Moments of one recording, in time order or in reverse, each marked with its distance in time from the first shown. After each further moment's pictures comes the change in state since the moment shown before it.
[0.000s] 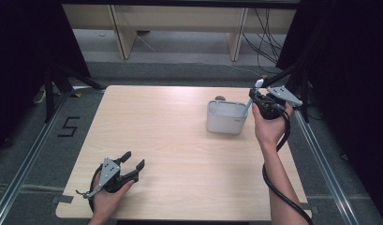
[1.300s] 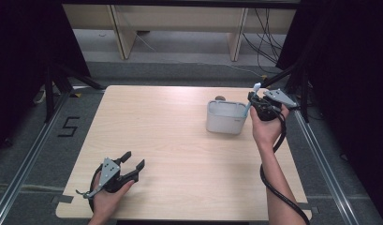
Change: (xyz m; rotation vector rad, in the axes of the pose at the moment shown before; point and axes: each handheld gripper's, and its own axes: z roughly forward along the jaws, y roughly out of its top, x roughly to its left) left arm 0.000 0.000 0.000 0.001 -0.001 0.002; right arm -0.005 -0.018 0.015 0.036 -0.031 -0.010
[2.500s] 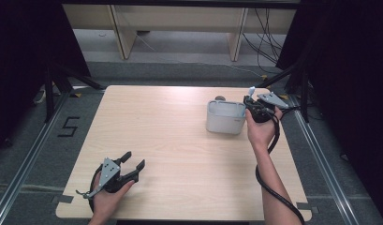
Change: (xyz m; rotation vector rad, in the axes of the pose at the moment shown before) left arm 0.000 0.000 -0.001 0.001 -0.001 0.000; right arm 0.004 -0.018 0.017 0.036 -0.001 0.001
